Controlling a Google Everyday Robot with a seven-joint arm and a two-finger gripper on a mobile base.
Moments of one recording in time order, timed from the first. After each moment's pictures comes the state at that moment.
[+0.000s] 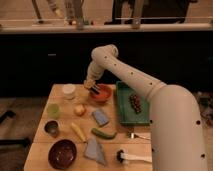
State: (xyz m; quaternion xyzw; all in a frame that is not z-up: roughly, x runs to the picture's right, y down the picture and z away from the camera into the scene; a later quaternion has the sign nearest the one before) arm -0.088 -0.050 0.861 -0.23 -0.20 0.08 0.95
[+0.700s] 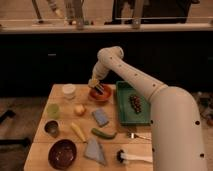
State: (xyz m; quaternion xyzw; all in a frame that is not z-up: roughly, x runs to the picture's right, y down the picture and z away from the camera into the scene) arm -0.063 -0.056 0.882 -0.23 -0.18 0.15 0.94
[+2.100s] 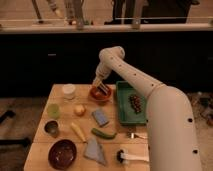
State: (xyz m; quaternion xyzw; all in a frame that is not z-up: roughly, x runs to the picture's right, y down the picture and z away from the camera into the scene) arm -0.040 -0.056 0.903 -0.24 -0.14 0.19 0.94
